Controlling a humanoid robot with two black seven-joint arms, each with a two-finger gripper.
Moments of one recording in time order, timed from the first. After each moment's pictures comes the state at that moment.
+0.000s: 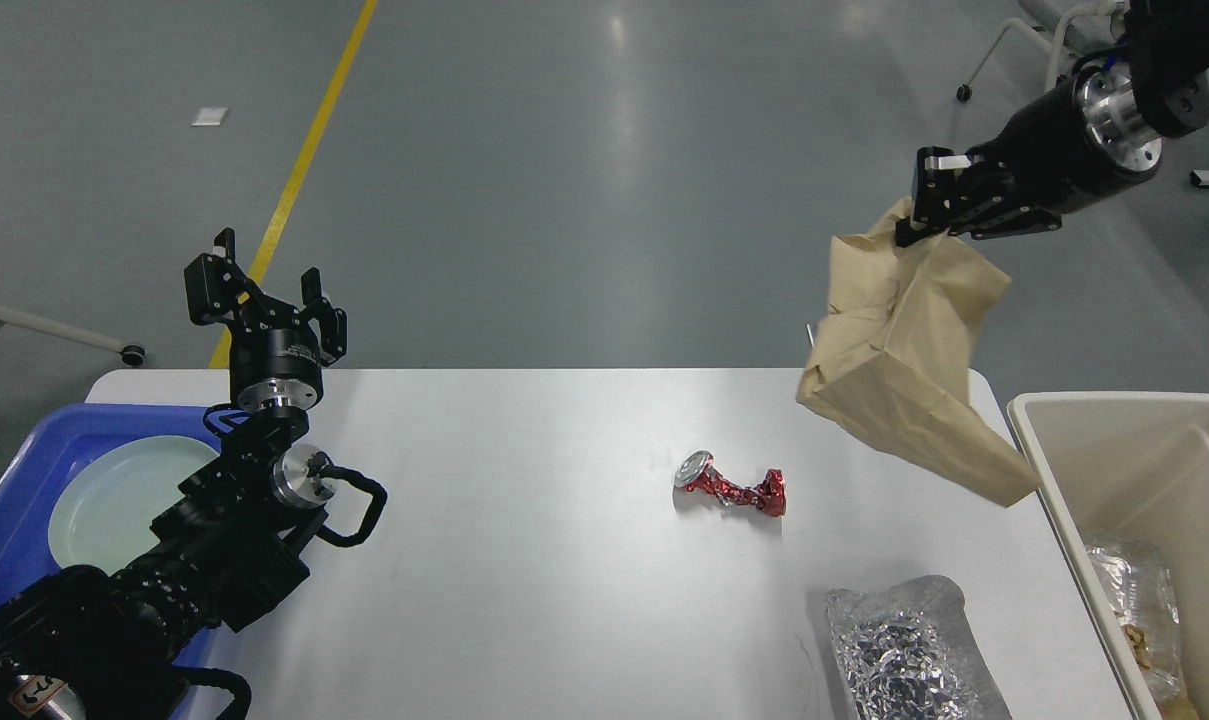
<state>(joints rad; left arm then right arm) -0.79 0.03 -0.75 -0.26 -0.10 -0.22 -0.80 1.88 -0.61 -0.74 0.97 -0.49 0.77 -0.02</state>
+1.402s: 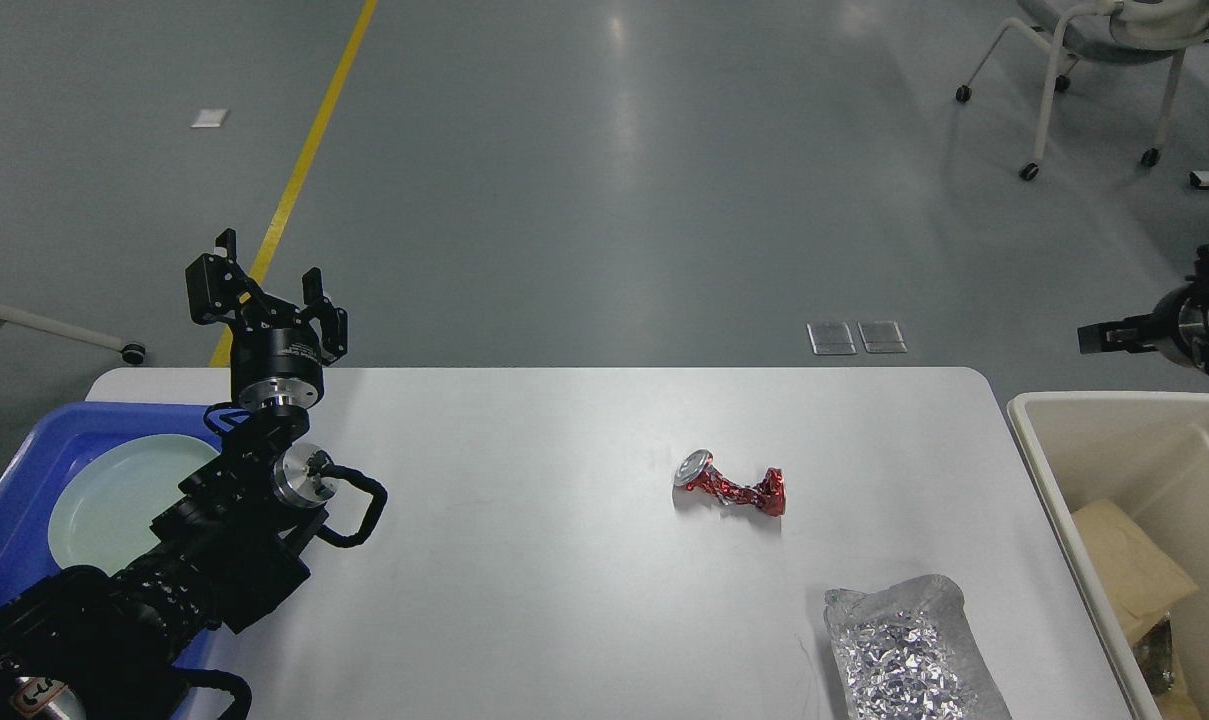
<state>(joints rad) -0.79 0.02 -0.75 -0.26 -0.10 -0.22 -0.80 1.42 -0.52 -1.09 0.62 -0.69 0.26 -0.01</state>
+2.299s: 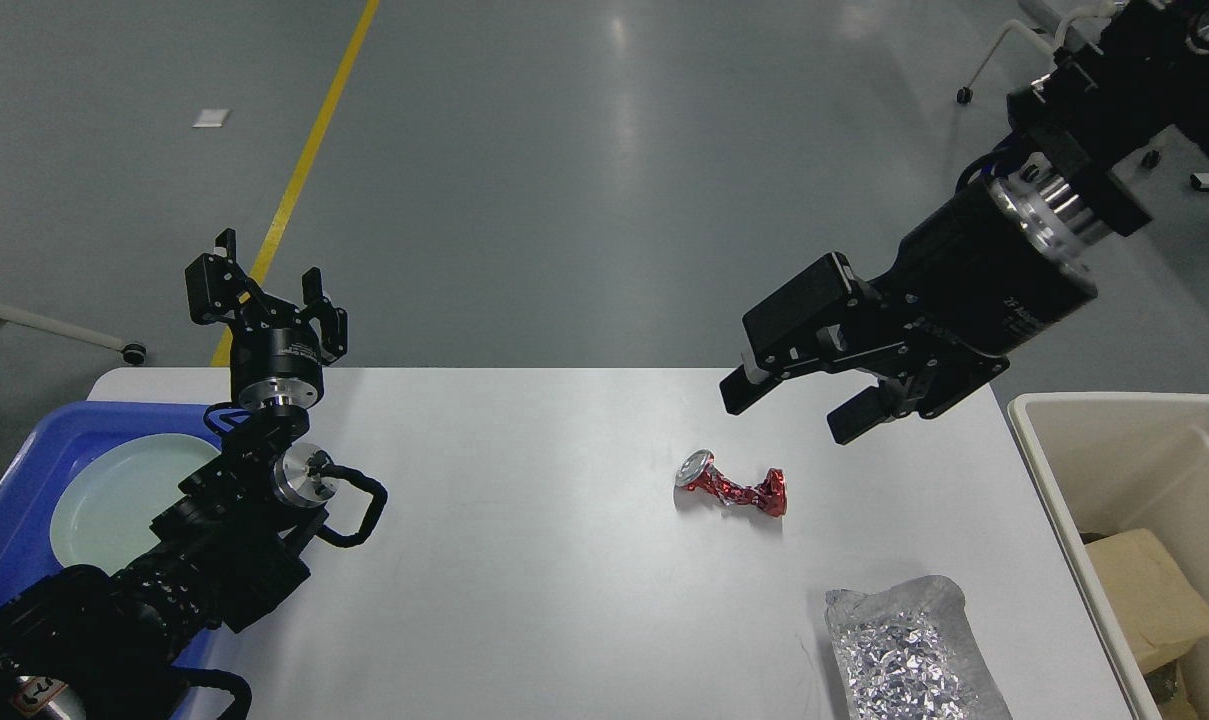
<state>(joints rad) -0.79 0.02 -0.75 -0.26 -0.10 -0.22 -0.80 2.31 -0.60 -0.89 1.59 -0.05 0.93 -0.02</state>
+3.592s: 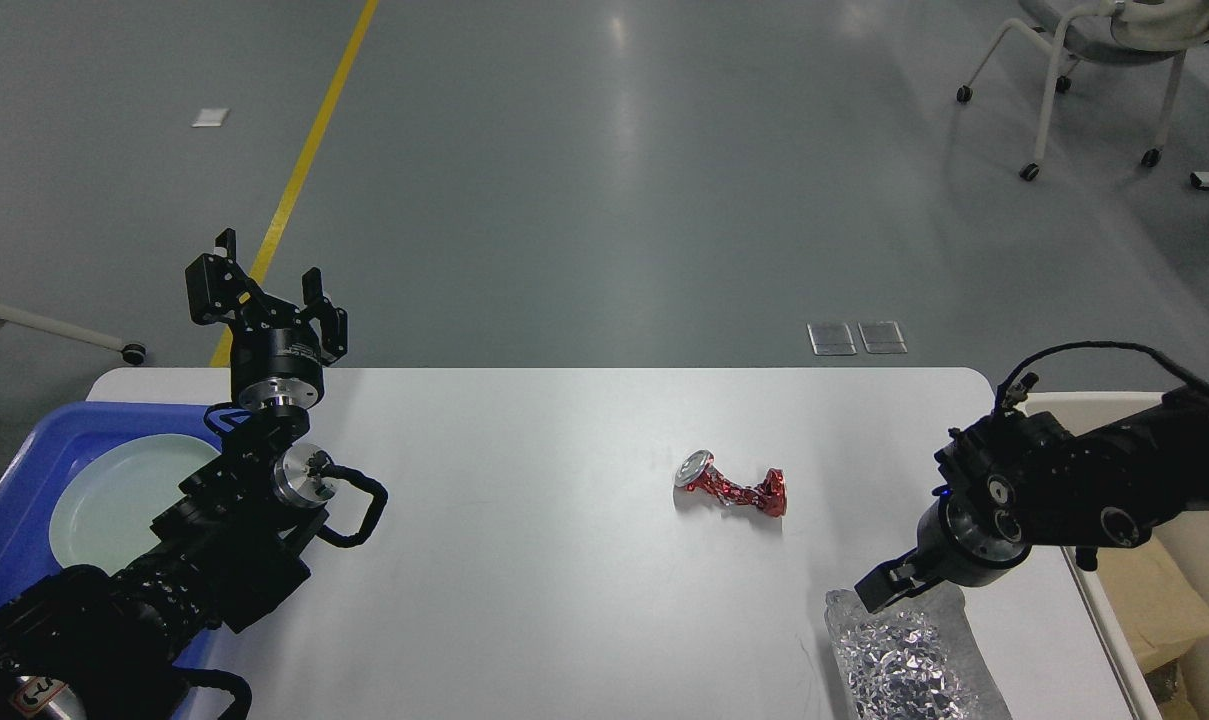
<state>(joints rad) -0.79 0.02 -0.75 -0.26 -0.10 -0.22 -0.80 1.35 -0.39 -0.93 1.18 -0.88 0.37 -0.02</state>
